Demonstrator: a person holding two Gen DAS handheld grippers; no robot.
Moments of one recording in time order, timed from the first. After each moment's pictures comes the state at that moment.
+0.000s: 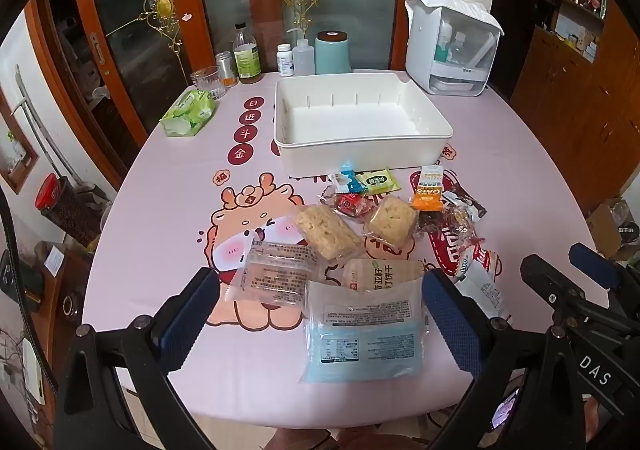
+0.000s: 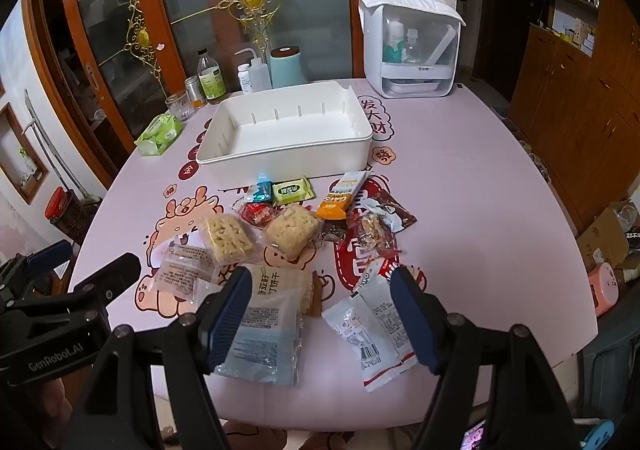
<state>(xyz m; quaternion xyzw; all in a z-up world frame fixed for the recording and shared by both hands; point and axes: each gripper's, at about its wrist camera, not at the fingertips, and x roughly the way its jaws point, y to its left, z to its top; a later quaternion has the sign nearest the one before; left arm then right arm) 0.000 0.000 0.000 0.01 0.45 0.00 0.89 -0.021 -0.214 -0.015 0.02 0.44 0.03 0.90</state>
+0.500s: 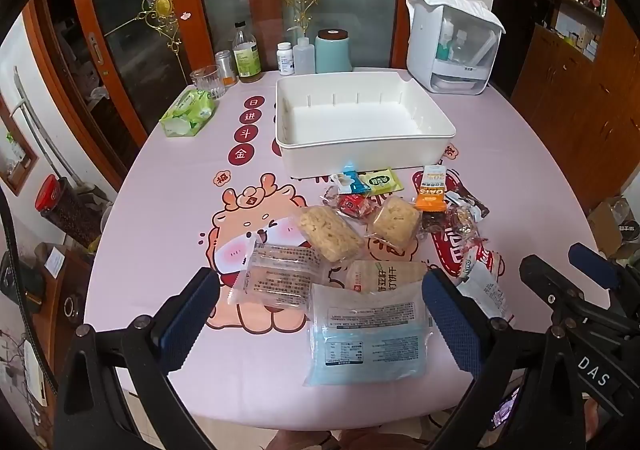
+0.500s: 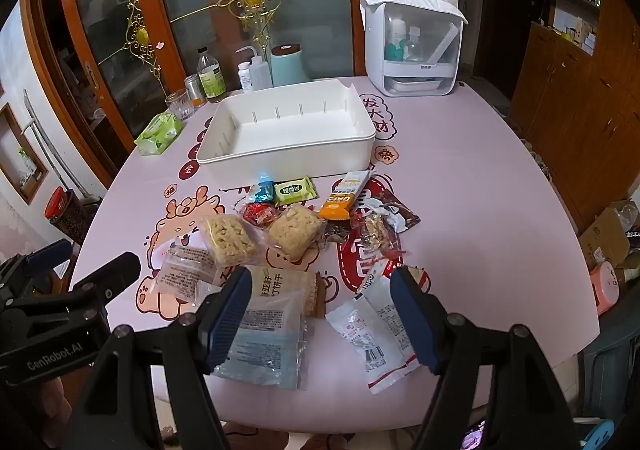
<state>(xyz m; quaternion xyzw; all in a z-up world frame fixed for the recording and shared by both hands) 0.000 0.000 0.000 0.01 0.46 0.00 0.89 -0.017 -0.210 -0.015 0.02 0.44 0.03 0.90</state>
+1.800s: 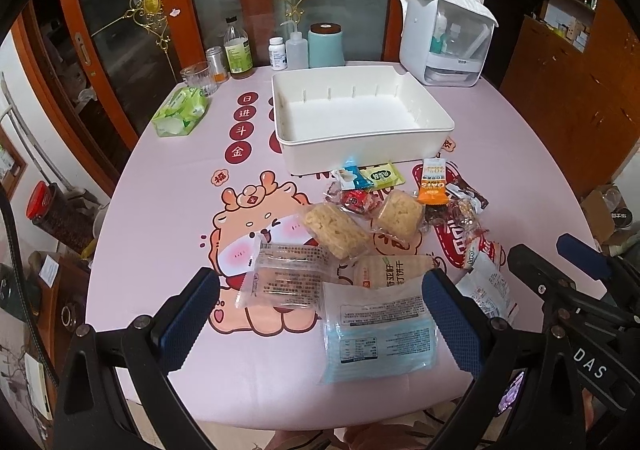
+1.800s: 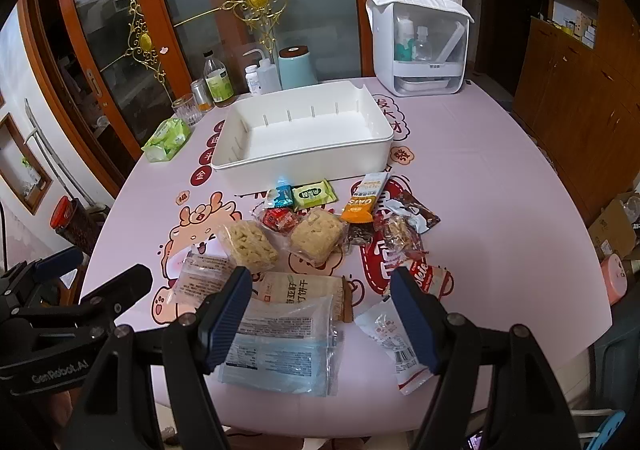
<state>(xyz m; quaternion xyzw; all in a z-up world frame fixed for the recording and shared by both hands) 0.005 0.019 -0.004 0.01 0.47 -0.03 0.88 -0.015 -0.185 -0.013 0.04 0.43 0.04 0.90</state>
